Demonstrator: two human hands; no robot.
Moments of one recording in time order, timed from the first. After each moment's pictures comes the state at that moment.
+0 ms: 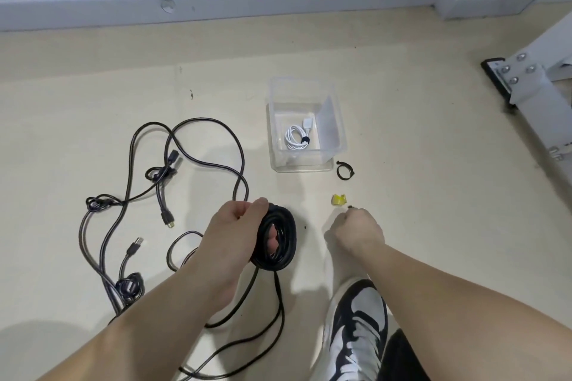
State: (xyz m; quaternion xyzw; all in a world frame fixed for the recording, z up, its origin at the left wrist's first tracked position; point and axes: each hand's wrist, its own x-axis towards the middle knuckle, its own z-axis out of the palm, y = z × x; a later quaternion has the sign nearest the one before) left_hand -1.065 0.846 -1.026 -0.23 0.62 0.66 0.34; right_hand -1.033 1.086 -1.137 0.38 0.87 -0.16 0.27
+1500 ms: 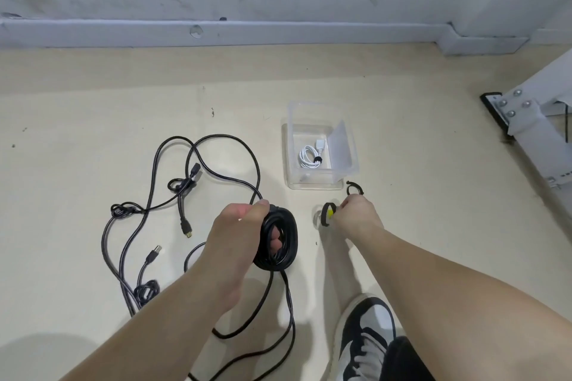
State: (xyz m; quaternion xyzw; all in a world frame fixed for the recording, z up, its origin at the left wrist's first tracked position) left_hand -1.078 0.820 -1.010 -0.22 0.62 0.69 0.30; right_hand -1.091 1.067 -1.109 0.41 0.86 -0.24 0.19
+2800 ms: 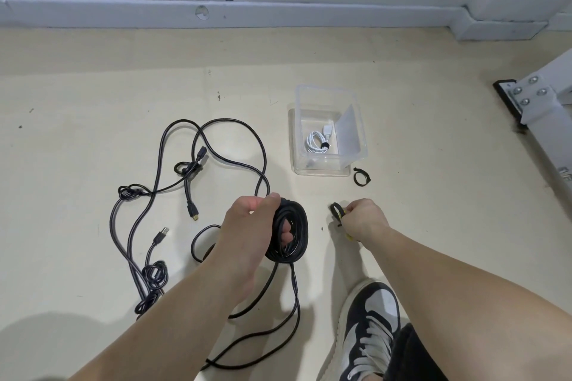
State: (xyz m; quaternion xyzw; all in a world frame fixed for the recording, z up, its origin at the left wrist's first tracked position) left_hand -1.062 0.821 -1.017 -0.24 0.60 0.70 0.31; right_hand -1.061 1.064 -1.116 0.42 0.83 -0.26 0.25
